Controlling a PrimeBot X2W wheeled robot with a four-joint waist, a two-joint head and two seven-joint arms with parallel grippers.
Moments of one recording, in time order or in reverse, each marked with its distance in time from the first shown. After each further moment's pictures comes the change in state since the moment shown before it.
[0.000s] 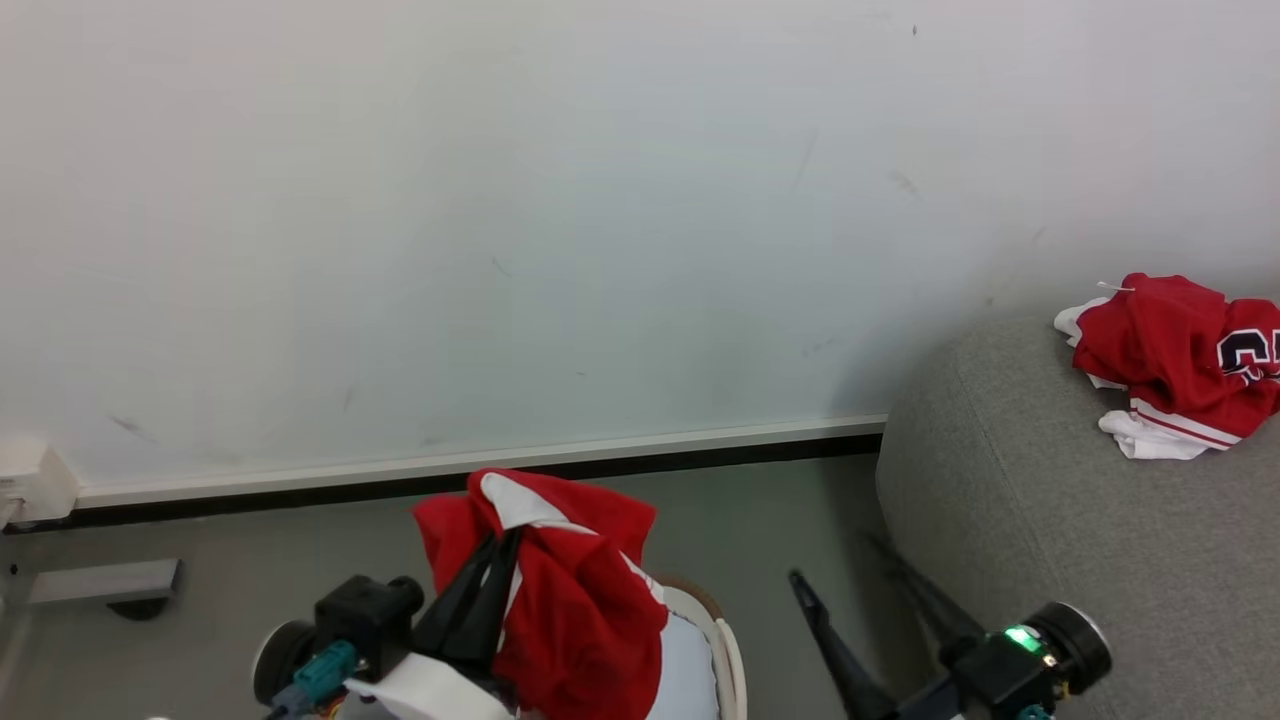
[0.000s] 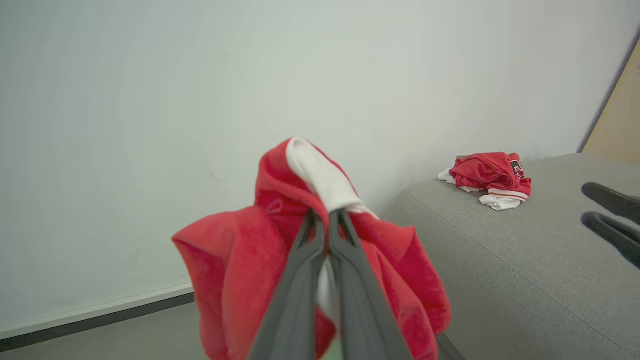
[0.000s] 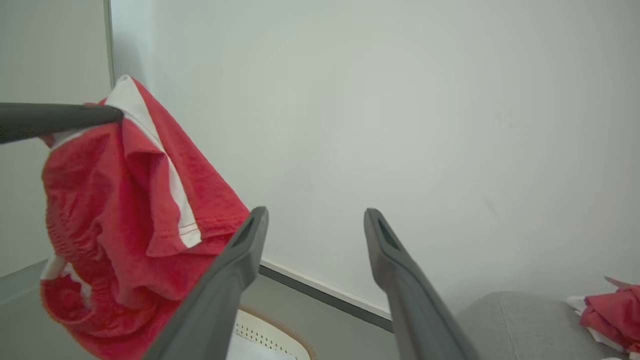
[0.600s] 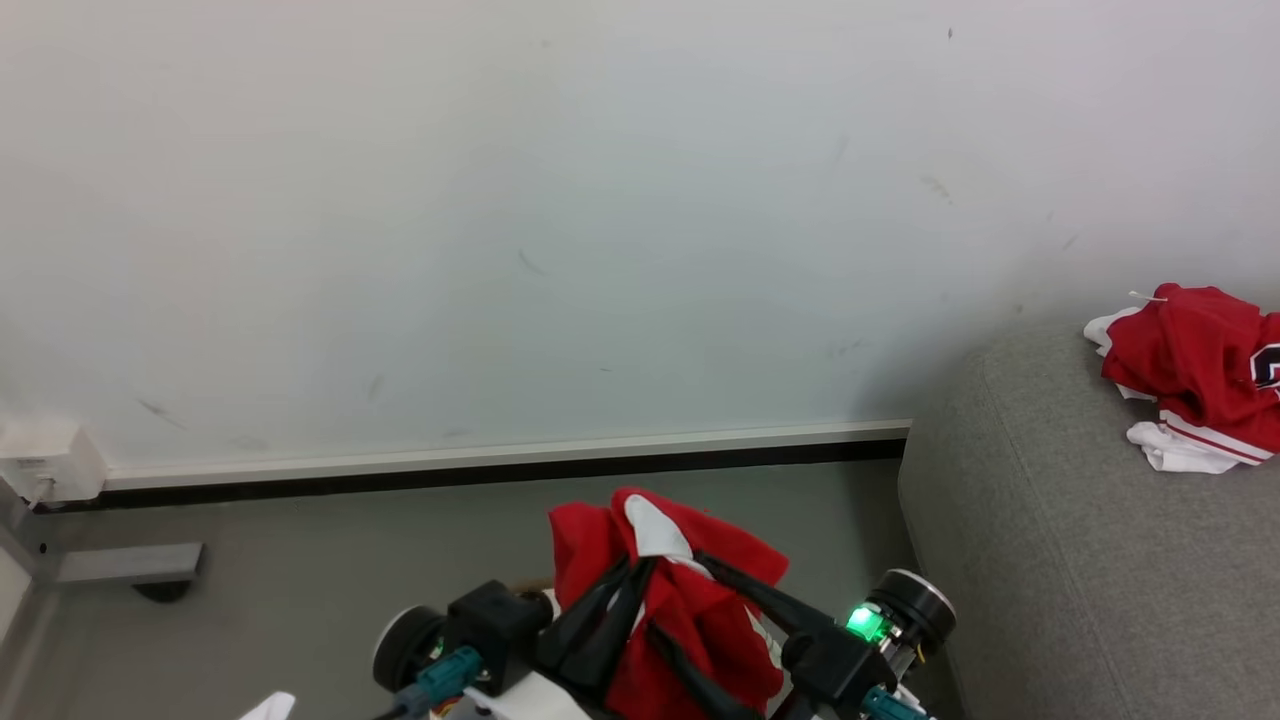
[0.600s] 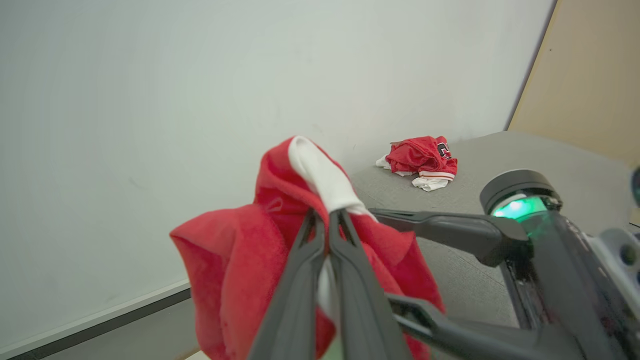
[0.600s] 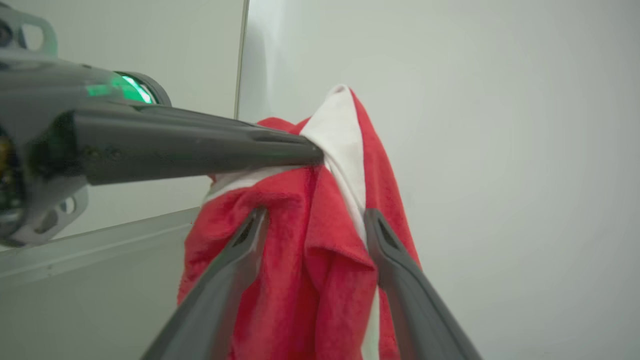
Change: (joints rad) left arm -0.043 -0.038 -0.162 -0.032 0.009 -0.050 0.060; right arm -0.251 0.010 0.395 0.159 0.114 0.000 0.000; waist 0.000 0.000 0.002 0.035
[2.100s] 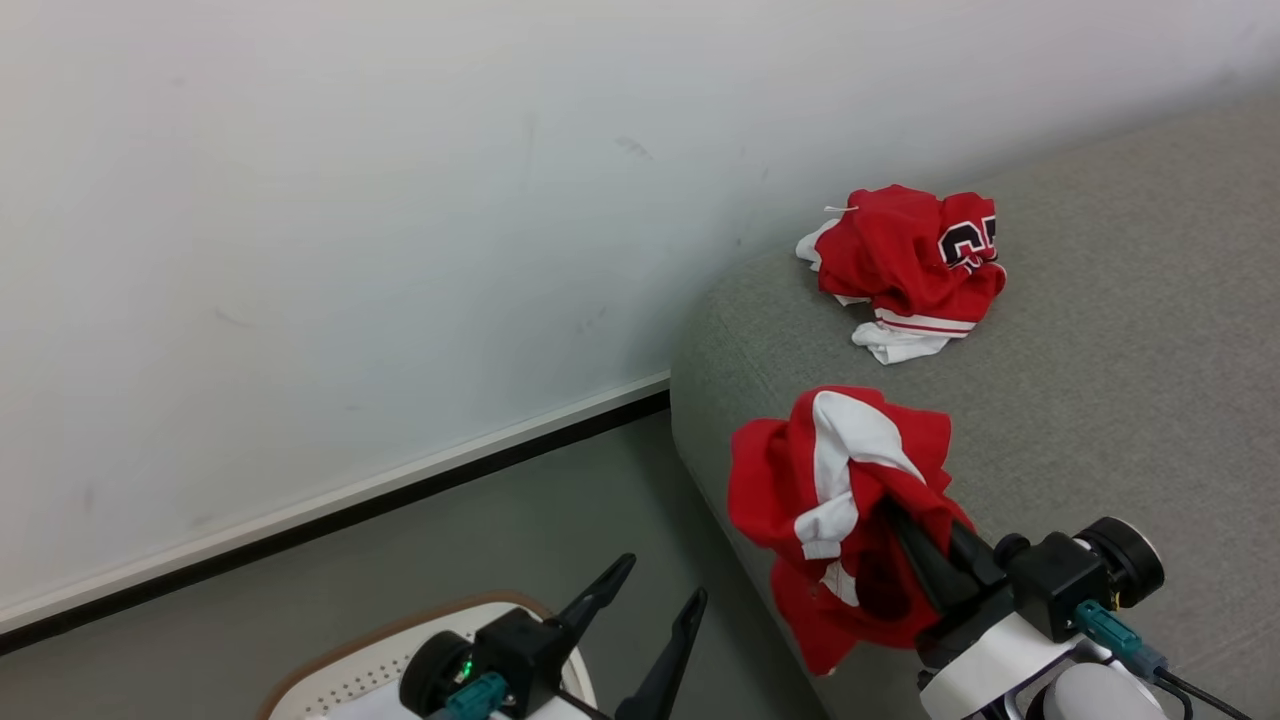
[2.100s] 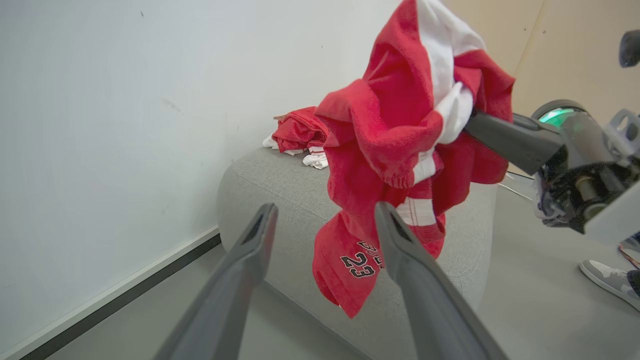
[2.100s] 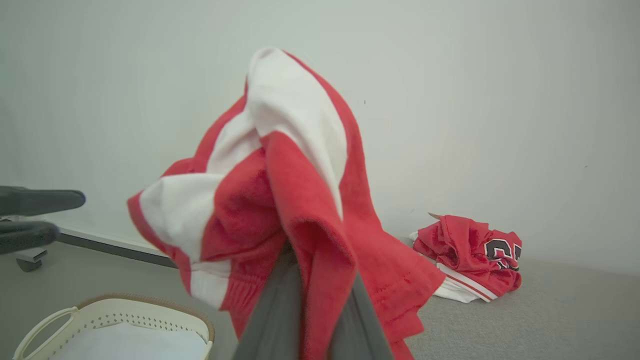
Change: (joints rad) left arm -0.013 -0.014 -0.069 0.108 -0.006 0.024 -0.097; right arm 0.051 -0.114 -0.308 -0.047 0.035 0.000 0.001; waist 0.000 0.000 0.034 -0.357
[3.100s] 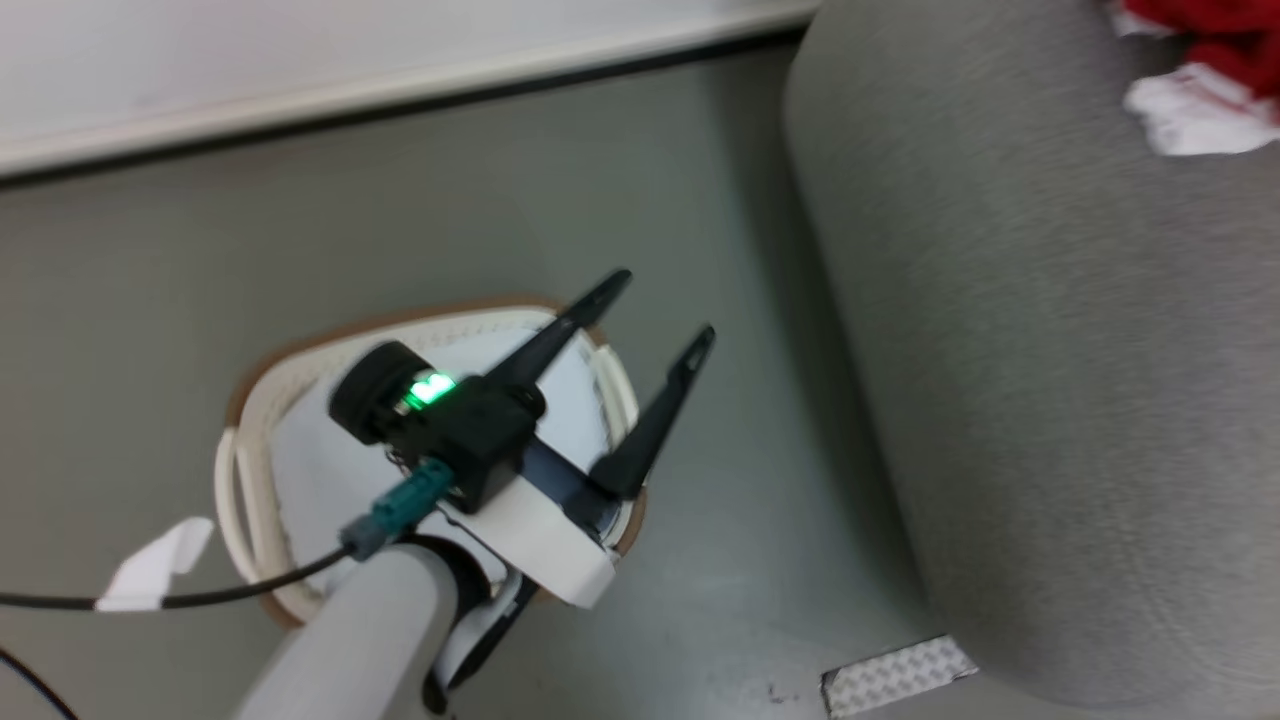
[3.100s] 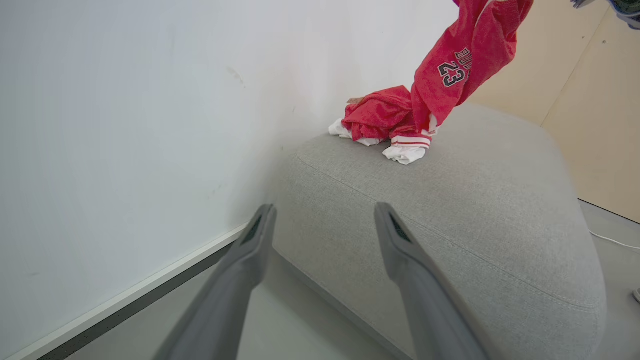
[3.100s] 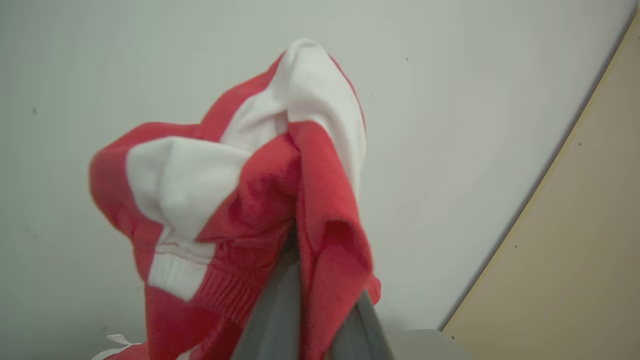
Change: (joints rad) left arm -0.360 0.104 0.024 -0.174 0.040 -0.044 0.080; right arm -0.657 -0.295 -0.720 0.100 -0.204 0.000 0.135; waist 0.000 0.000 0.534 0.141
